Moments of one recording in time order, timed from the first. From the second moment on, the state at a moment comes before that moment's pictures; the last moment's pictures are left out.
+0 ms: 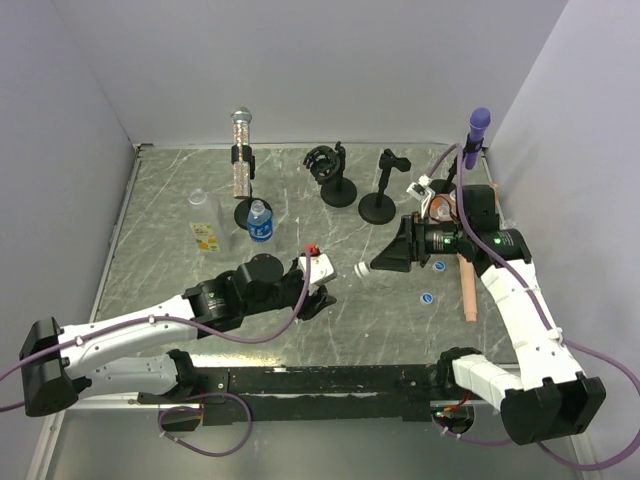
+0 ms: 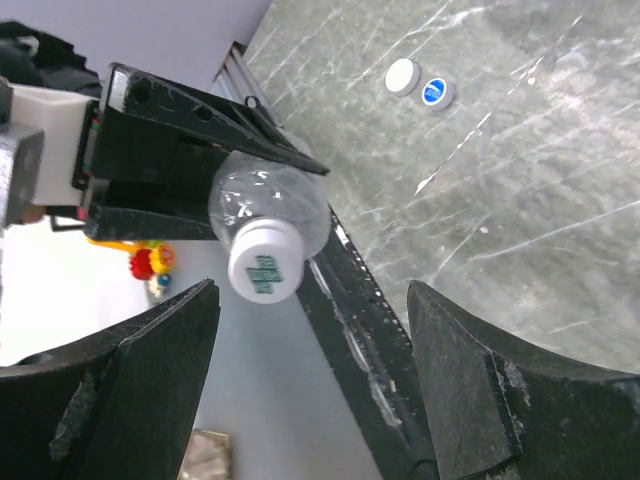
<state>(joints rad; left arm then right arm) -1.11 1.05 0.80 -0.08 0.06 0.03 0.14 1.04 1.09 -0.83 -1.06 0.12</state>
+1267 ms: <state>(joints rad) -1.14 1.14 0.85 -0.06 -0.02 0.05 0.20 1.10 1.09 -0.79 -1.09 0.17</state>
